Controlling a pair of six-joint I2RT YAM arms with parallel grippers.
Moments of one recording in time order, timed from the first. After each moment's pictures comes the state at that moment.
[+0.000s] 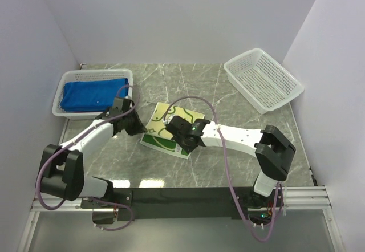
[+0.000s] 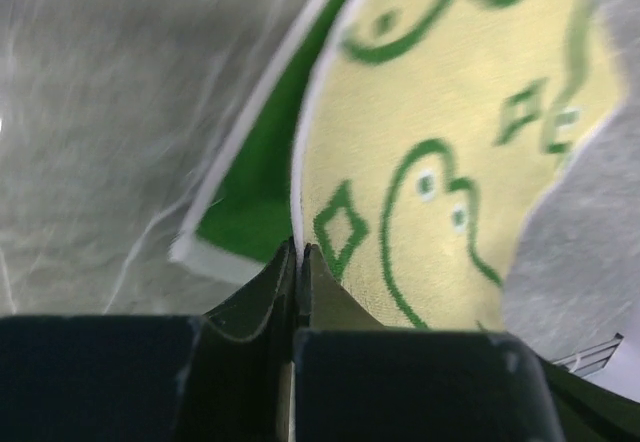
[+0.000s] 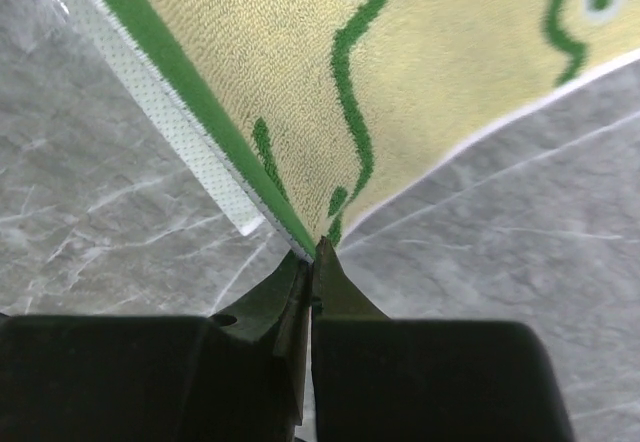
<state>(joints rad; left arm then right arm) -0.26 1.35 0.82 -0.40 0.18 -0.72 1.02 1.68 1.21 -0.74 0.26 0.17</state>
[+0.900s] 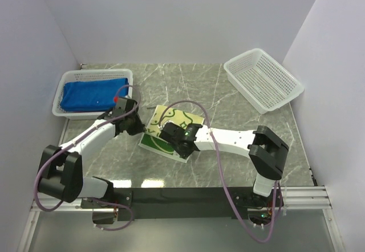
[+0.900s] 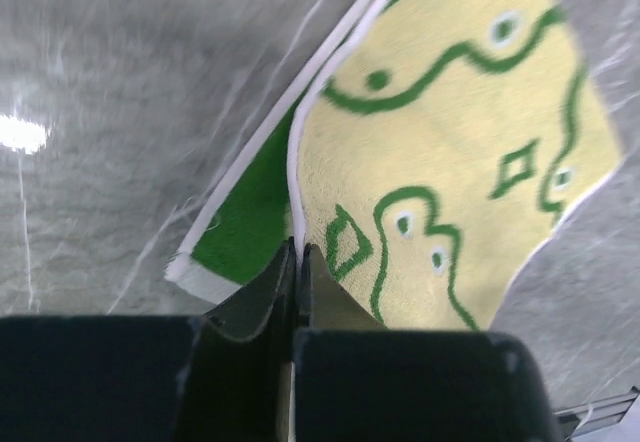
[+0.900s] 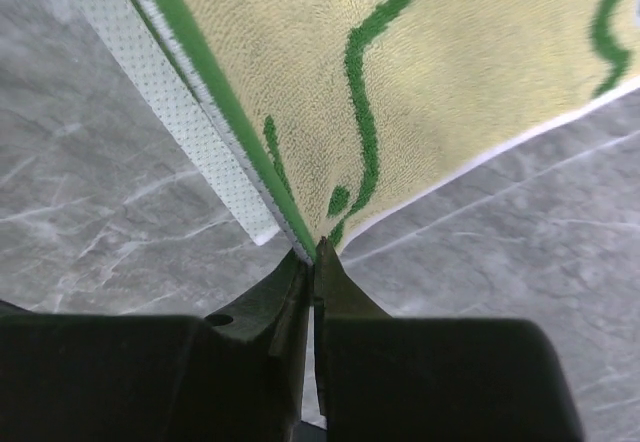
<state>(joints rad) -0.32 1.35 0.78 -0.40 0.05 -0.80 1.10 1.74 1.21 -0.74 0.27 0.26</state>
